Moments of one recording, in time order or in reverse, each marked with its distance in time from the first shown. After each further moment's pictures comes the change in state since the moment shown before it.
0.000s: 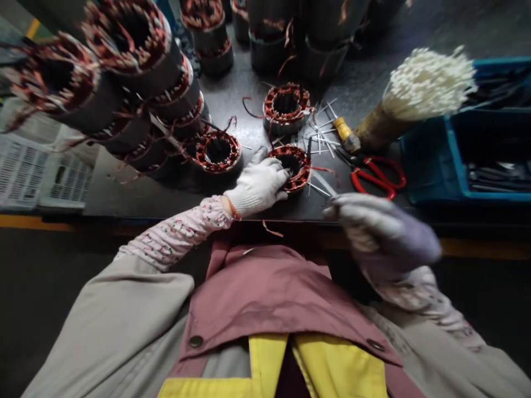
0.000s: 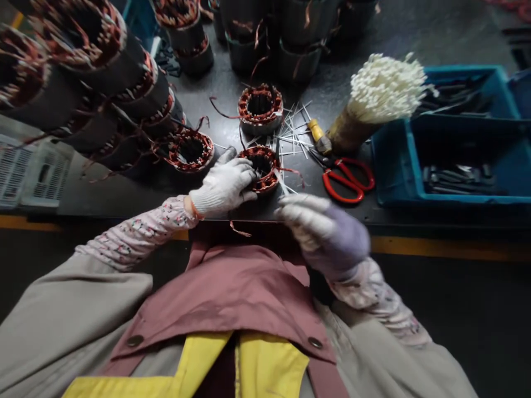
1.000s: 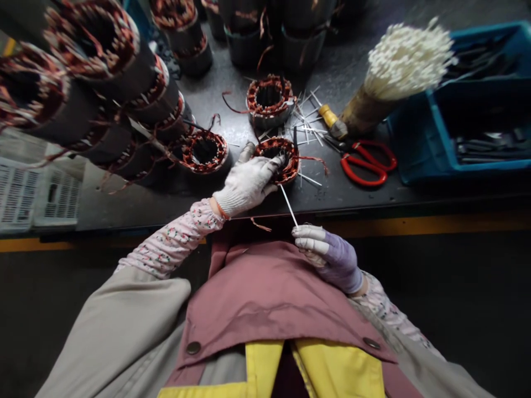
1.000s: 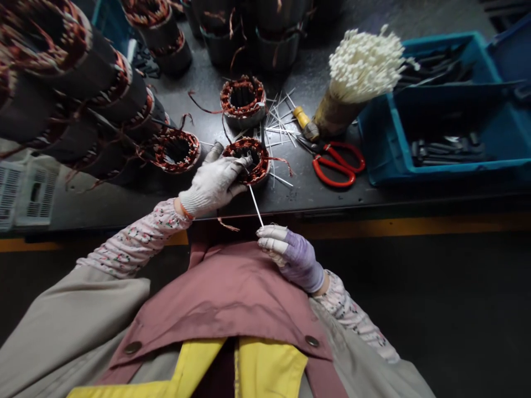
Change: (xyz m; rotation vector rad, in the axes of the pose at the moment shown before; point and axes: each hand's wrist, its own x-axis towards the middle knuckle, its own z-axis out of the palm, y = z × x) left_hand -0.002 -0.010 0.016 -0.002 0.133 0.046; right_hand -0.066 -0.009 0.064 0.320 0.162 -0.195
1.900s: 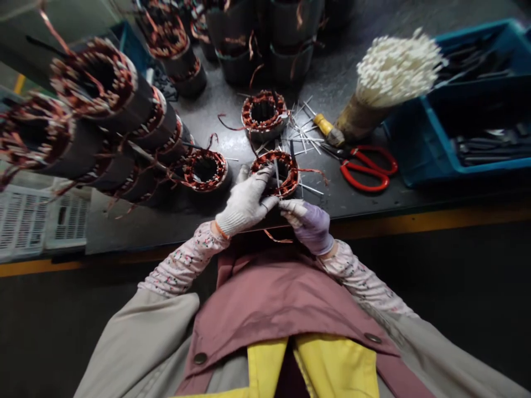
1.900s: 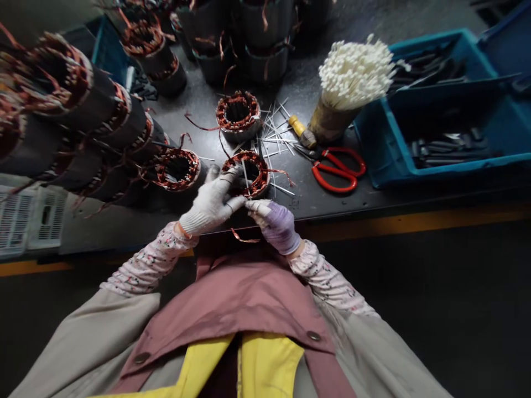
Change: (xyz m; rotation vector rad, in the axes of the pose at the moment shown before) left_hand -0.012 0.000 0.010 -0.214 0.144 -0.131; right_hand 0.058 0.048 0.058 0.004 0.296 0.073
